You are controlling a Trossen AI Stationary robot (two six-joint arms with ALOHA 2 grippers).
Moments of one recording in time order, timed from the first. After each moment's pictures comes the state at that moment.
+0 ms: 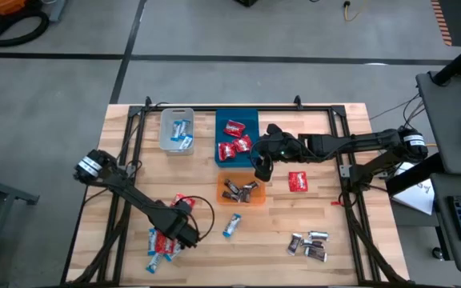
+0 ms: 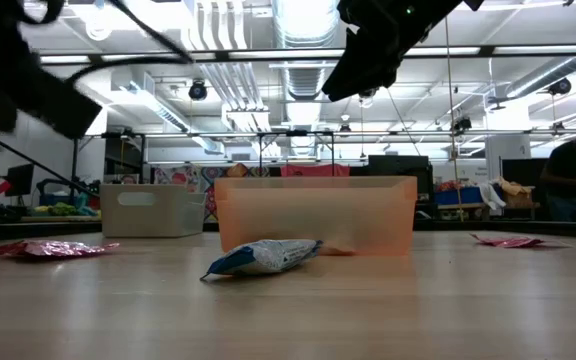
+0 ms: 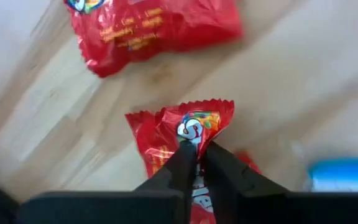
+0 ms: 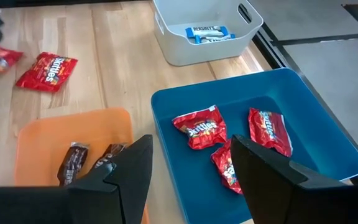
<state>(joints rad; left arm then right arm) -0.60 1.79 1.11 -1.02 0.04 -1.43 -0.05 1.42 1.07 -0.29 0.24 0.05</state>
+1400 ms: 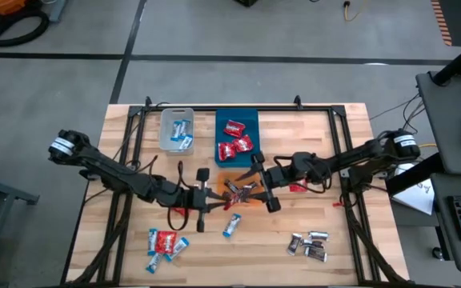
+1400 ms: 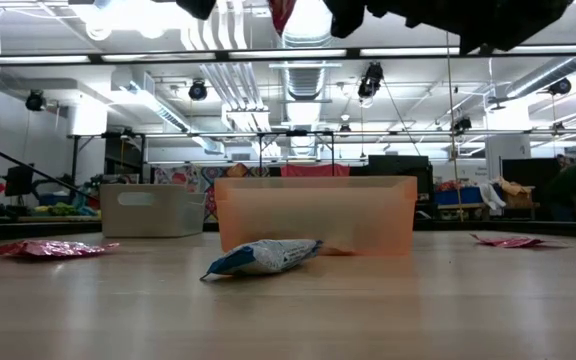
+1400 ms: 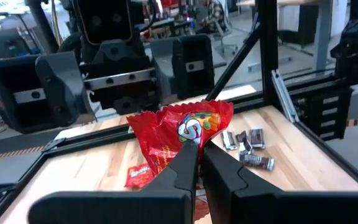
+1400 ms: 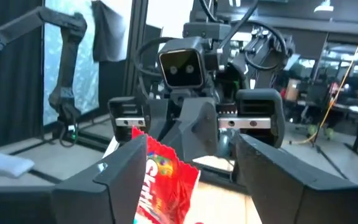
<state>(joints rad) -0.40 1.40 0.78 0.53 -0.37 0.17 0.10 1.51 0.73 0.95 -0.24 -0.13</state>
